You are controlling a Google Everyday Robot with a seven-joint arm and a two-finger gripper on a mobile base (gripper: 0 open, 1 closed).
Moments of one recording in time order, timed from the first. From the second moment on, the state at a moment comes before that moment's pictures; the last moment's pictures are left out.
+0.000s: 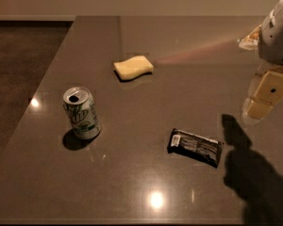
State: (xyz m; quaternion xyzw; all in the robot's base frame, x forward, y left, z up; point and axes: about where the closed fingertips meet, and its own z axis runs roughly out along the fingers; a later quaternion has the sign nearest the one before) arm 0.438 -0.216 0.977 -0.60 0.78 -0.04 0.16
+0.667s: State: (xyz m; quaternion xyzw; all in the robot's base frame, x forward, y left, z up) arm 0.458 -0.209 0.973 -0.61 0.78 -0.03 0.16
